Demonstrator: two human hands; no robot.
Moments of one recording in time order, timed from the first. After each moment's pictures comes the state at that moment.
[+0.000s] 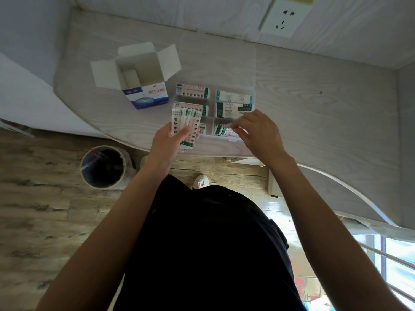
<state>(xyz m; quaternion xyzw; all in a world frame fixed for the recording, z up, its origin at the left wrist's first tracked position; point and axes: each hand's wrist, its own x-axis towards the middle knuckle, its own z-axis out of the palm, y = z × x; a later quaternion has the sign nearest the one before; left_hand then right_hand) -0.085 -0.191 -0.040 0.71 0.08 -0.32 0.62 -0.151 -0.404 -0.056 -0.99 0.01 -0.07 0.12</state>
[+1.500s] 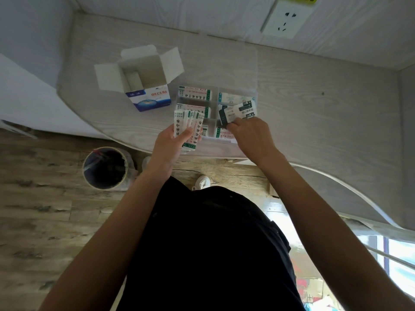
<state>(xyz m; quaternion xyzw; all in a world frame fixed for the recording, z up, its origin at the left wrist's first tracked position) -0.083 -0.191 -0.039 0.70 0.08 -0.34 0.62 -0.135 -0.383 -0.056 -1.00 -0.01 0.07 -0.05</state>
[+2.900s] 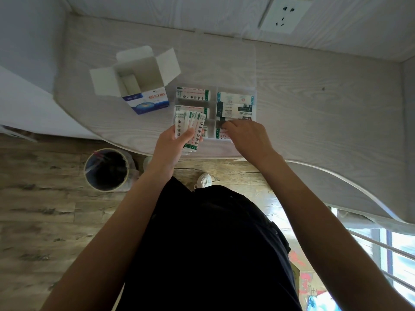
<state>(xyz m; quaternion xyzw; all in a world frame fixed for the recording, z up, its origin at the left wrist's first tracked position) -0.077 -0.194 -0.041 0.69 0.08 -0.36 0.62 -0.135 -0.381 -0.069 -1.00 0.00 0.04 0.01</state>
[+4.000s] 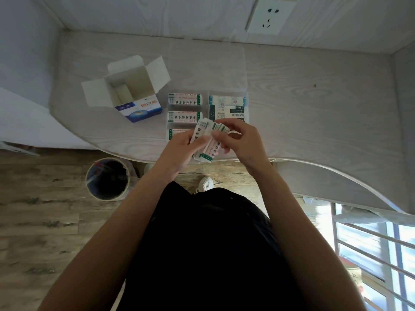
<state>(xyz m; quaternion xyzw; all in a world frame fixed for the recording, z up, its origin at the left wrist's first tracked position) -0.081 -0.213 -0.026 0.70 -0.03 -0.44 0.56 -0.153 -0.359 -0.028 -0.70 0.28 0.01 0.66</state>
